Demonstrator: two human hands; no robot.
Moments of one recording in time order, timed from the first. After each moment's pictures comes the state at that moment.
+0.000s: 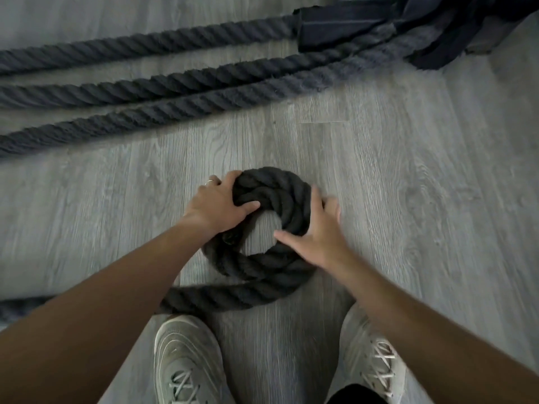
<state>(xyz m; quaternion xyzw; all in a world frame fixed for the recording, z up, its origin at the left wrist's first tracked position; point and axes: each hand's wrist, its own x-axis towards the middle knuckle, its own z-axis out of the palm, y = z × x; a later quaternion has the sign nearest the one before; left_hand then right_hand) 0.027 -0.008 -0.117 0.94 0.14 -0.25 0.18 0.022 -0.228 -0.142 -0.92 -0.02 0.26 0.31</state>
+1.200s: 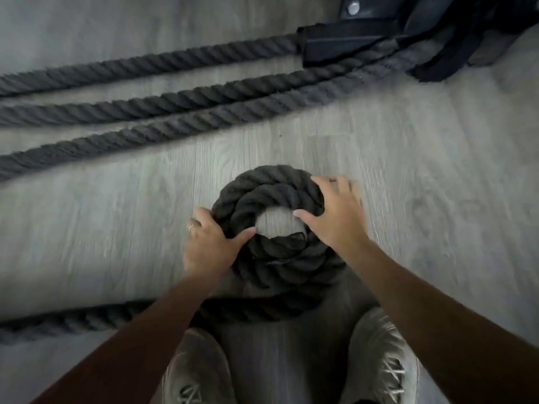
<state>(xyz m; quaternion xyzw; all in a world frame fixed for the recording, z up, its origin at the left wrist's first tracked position) -0.031 -0.017 -0.122 0.89 0.34 -0.10 0.28 0.069 -0.237 -0.141 -0.96 -0.09 0.09 0.23</state>
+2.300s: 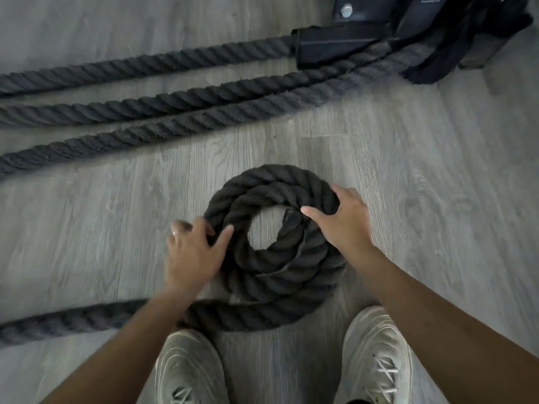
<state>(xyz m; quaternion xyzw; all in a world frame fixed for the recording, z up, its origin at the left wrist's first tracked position) -0.048 -0.009 -0.114 0.91 0.30 -0.10 0.27 0.066 -0.255 -0.143 -0.92 0.06 0.12 0.36</state>
